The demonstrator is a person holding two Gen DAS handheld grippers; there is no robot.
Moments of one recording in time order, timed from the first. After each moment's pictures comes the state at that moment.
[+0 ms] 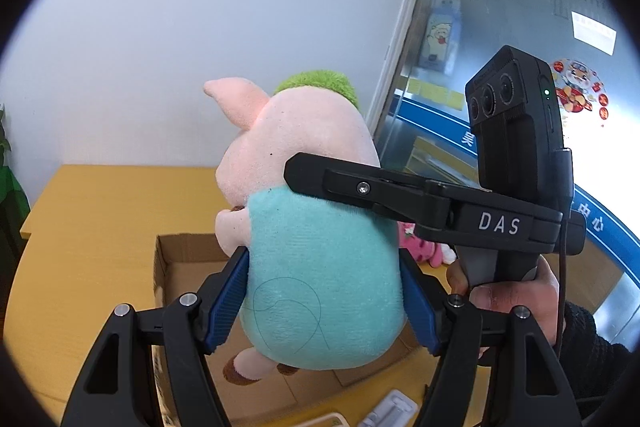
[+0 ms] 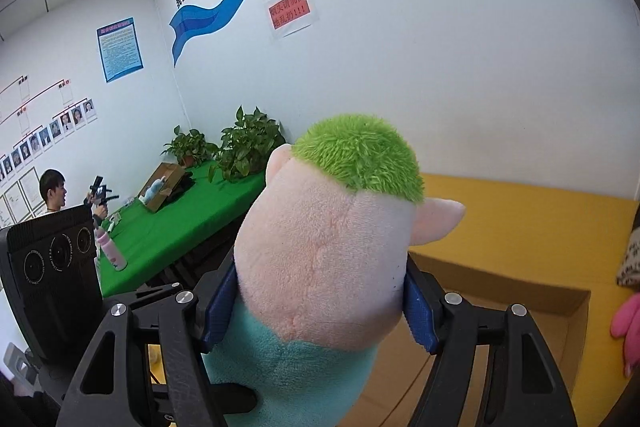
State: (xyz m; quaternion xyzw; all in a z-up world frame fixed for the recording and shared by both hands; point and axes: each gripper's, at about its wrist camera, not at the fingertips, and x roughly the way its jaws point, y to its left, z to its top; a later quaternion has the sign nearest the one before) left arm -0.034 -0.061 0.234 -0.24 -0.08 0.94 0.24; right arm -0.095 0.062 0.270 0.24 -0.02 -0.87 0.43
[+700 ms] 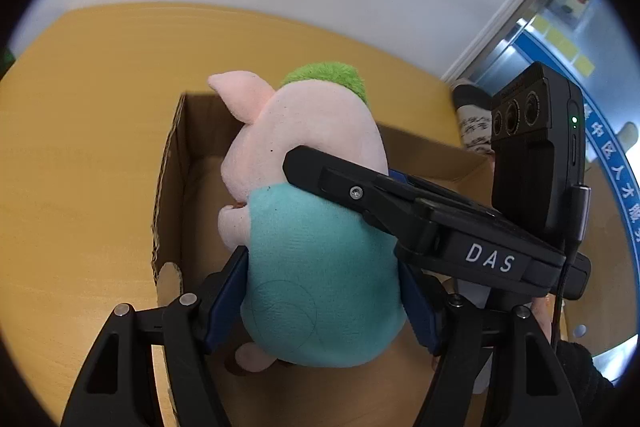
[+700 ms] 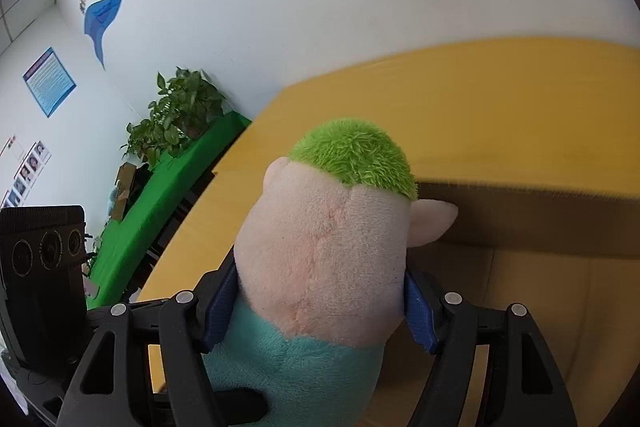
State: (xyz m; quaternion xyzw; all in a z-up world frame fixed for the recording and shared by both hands) left arm -0.236 -0.090 0.026 -0.47 -0.14 0.85 0.17; right arm -0.318 0.002 0.024 0.41 -0.11 -0.82 0.39
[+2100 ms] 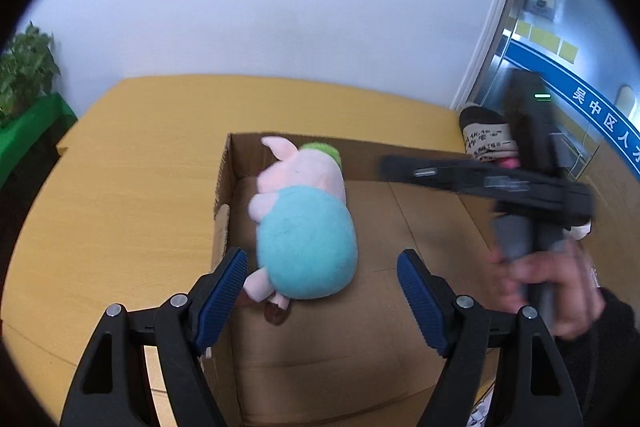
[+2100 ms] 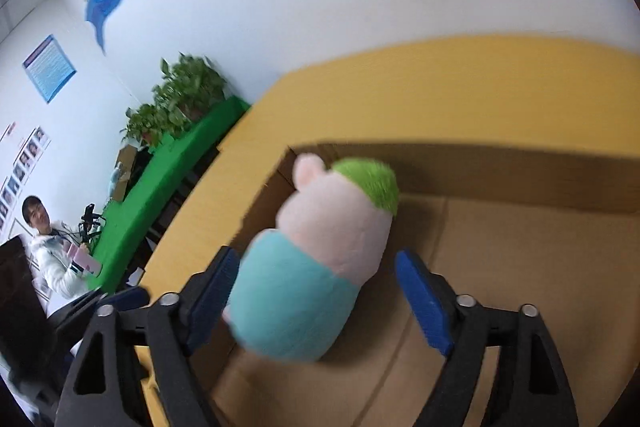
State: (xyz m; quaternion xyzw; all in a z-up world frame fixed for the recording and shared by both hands) left arm -0.094 -0.077 0.101 -0.35 -0.07 0.93 0.09; right arm -0.235 0.074 0.080 0.40 -0.08 -0.83 0.39
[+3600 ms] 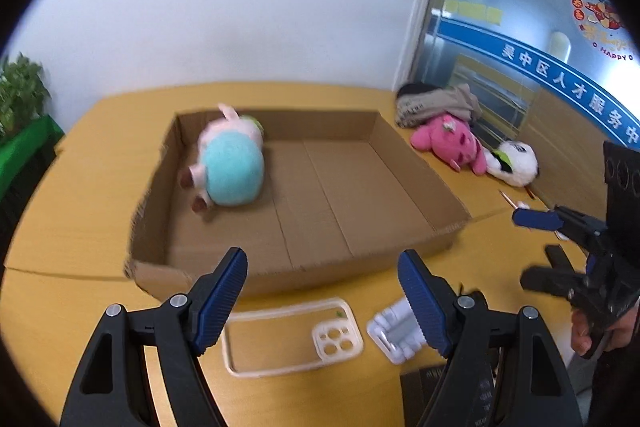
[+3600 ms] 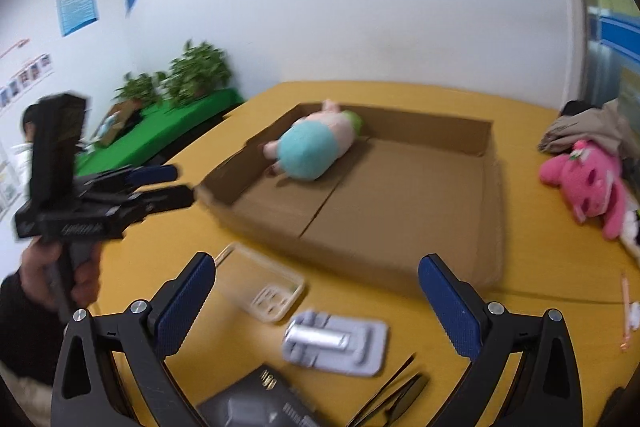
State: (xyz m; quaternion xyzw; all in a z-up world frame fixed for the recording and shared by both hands) left arm 0.055 0.012 0.097 -0.36 -0.04 0.92 0.16; right arm 0.054 0.244 0.113 0.33 0.04 -0.87 0.35
